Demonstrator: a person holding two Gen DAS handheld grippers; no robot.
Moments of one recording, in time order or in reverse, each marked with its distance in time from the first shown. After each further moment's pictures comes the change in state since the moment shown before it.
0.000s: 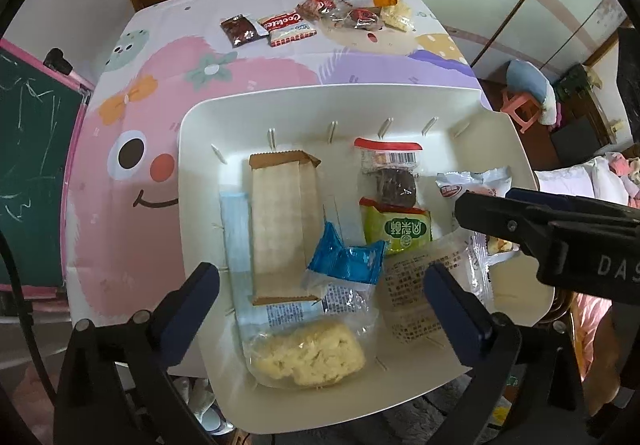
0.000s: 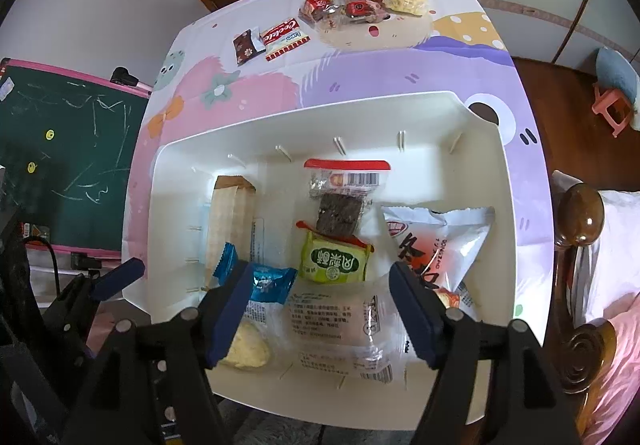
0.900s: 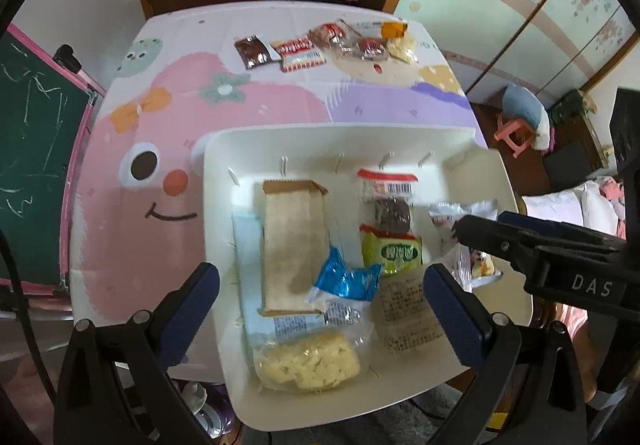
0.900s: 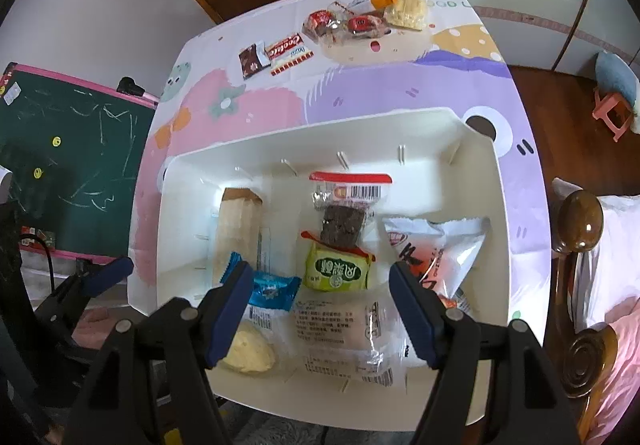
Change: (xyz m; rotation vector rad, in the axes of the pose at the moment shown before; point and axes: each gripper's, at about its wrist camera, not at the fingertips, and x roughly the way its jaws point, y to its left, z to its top) left arm -0.028 0.018 0.013 -0.052 -0.065 -0.038; right arm -0.013 0.003 0.002 0.001 -0.051 0.012
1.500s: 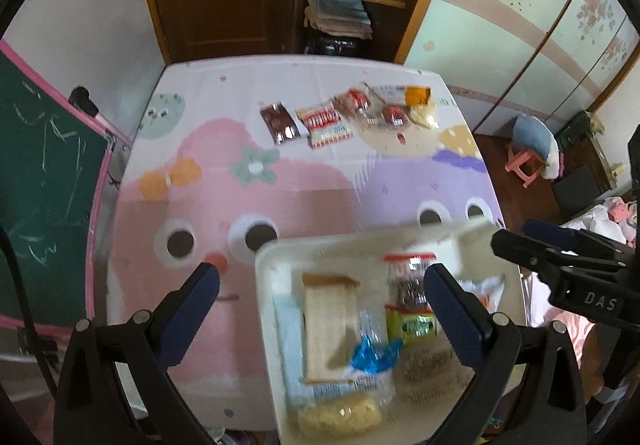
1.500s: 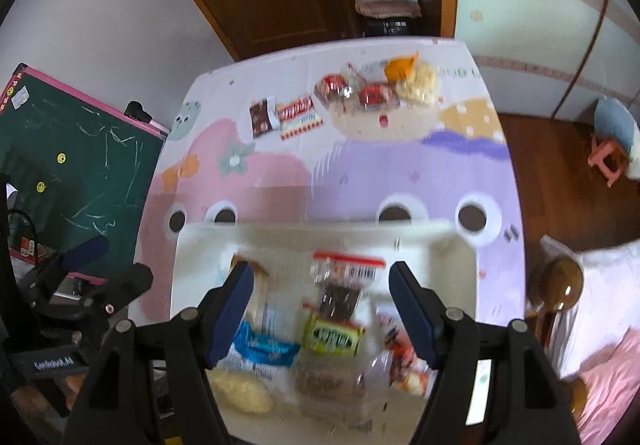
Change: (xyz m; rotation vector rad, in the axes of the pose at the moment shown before) left arm -0.030 0.026 0.085 0.004 -0.104 0.047; right arm -0.031 0.015 0.060 -0.084 -0.121 -0.033
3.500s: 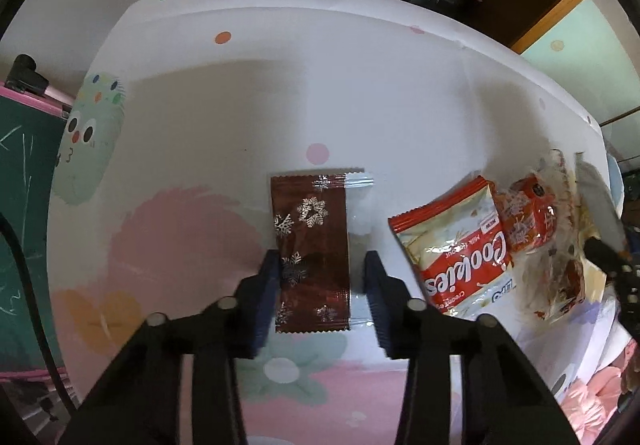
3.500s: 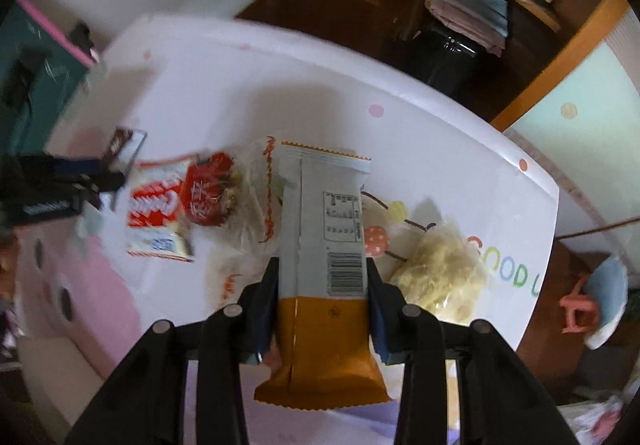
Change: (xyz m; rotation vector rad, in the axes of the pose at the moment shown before) left arm 0.284 0.083 0.169 -0.219 0.286 0.122; right arm 0.211 -0.041 0.216 -0.419 0.188 -0.089
